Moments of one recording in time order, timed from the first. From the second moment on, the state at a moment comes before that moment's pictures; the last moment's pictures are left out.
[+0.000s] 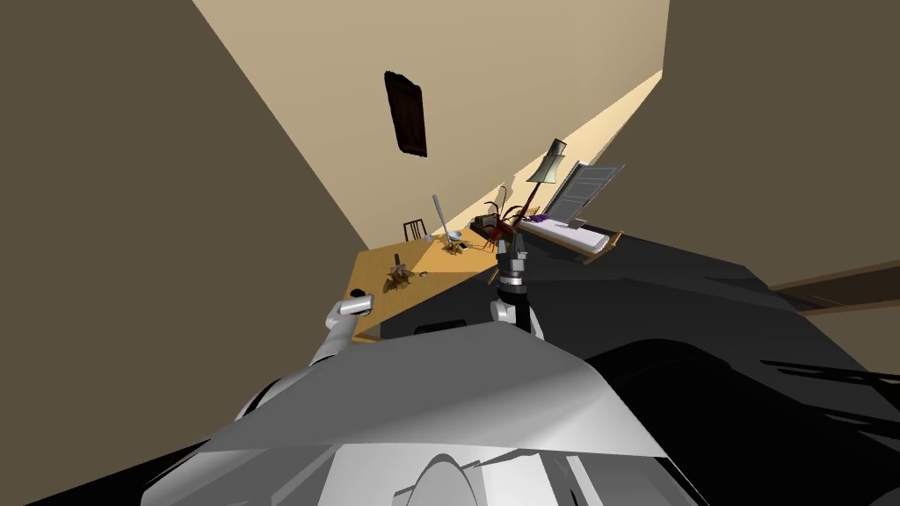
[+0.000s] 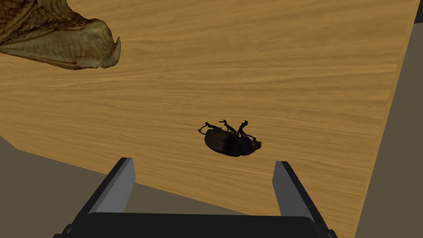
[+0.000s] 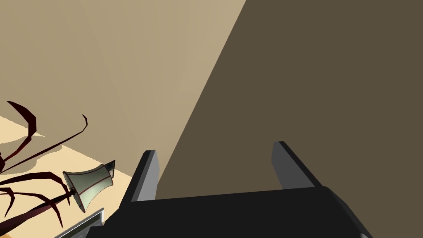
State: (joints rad) left arm -0.20 0.28 0.31 -1.00 -0.08 0.83 -0.12; right arm 0.49 -0.01 -0.02 -2.28 0.03 -0.52 -0.04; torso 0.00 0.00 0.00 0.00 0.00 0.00
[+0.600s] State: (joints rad) left arm -0.24 0.29 0.31 -0.91 -0.07 0.89 -0.14; right arm 0.49 -0.01 -0.02 -2.28 0.03 -0.52 -0.04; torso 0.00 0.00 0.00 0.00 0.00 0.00
